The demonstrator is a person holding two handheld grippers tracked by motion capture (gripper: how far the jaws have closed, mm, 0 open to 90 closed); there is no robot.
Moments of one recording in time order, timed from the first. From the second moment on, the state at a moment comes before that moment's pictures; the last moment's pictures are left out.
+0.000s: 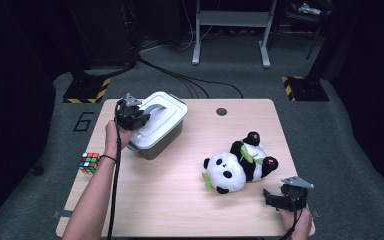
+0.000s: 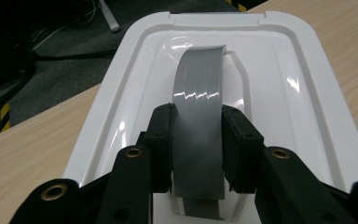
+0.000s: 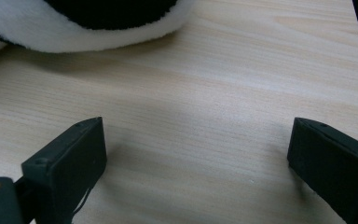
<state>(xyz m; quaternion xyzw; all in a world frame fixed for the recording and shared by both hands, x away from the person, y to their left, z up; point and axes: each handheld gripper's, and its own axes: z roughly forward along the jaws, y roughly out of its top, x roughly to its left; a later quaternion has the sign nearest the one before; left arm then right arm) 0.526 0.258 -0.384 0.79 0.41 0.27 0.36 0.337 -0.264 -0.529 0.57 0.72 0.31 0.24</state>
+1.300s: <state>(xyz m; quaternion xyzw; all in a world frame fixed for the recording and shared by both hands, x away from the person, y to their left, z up) 0.534 0.262 -0.398 0.78 0.45 0.20 0.40 0.337 -0.264 -0.529 0.57 0.72 0.31 0.25</state>
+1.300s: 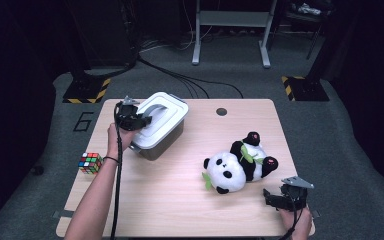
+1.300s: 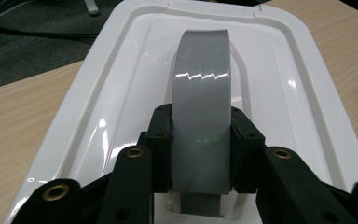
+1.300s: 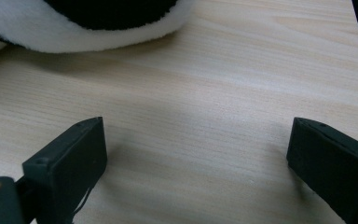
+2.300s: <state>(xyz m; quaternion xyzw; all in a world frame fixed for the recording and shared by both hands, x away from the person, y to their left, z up) 0.537 0.188 -0.397 0.83 0.35 0.14 0.42 0.337 -0.264 -0.529 0.57 0.72 0.31 0.25</state>
